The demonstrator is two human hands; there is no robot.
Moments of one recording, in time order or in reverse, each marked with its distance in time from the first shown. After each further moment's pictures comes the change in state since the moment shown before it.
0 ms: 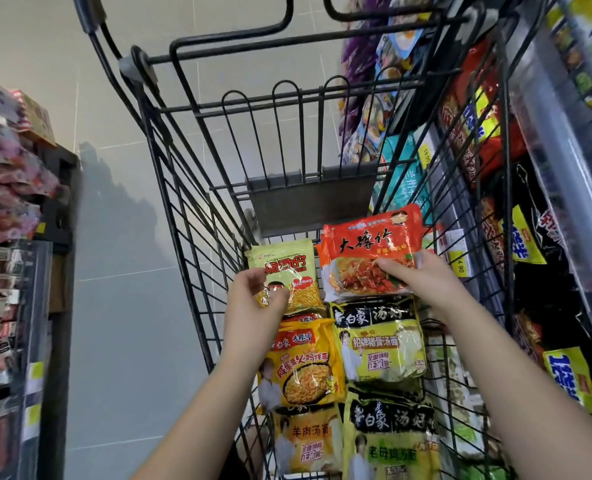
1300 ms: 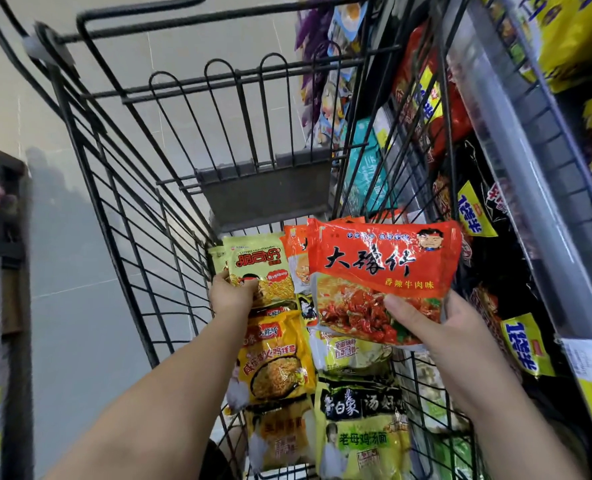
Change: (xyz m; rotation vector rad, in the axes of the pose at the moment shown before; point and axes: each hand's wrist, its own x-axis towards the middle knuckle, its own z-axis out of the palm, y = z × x) left_hand 0.094 -0.071 0.079 -0.012 0.111 -0.386; right_hand -0.132 0.009 -0.016 0.354 0.140 0.010
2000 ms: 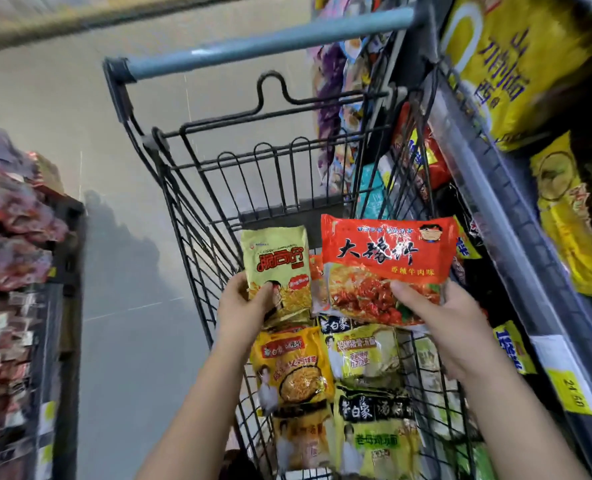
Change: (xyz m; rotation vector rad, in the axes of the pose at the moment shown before) left_hand -0.128 0.061 -0.120 -0.210 -0.191 0.374; right_hand -0.027 -0.055 0.013 0.083 0.001 -0.110
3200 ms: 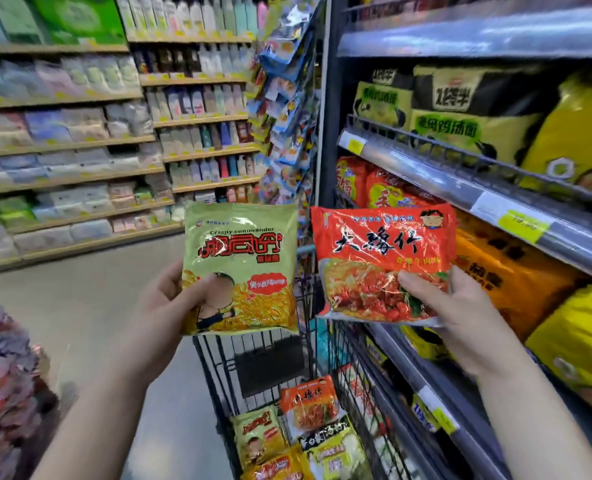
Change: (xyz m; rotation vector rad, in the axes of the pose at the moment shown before) left_hand -0.224 0.270 -0.187 -0.343 -0.496 0.689; right_hand -0.262 -0.207 -0.050 0.195 0.010 -0.683
